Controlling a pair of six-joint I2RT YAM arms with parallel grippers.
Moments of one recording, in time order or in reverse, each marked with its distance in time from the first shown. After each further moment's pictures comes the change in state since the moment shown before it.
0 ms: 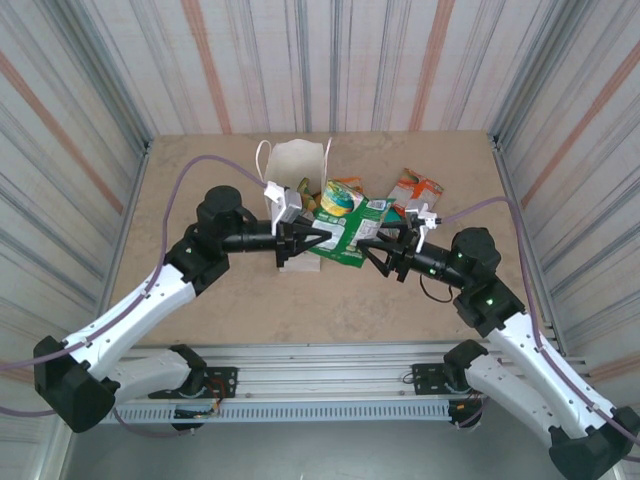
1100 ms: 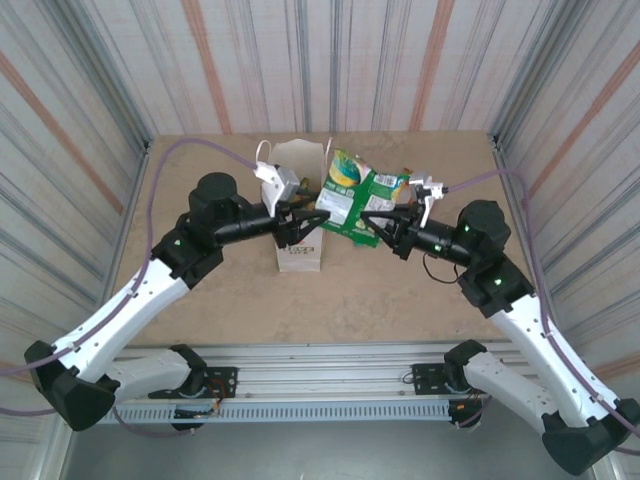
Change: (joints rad) left arm -0.011 0.006 0.199 -0.219 -0.335 0.038; right arm -0.036 0.141 0.298 -0.173 -0.026 0.081
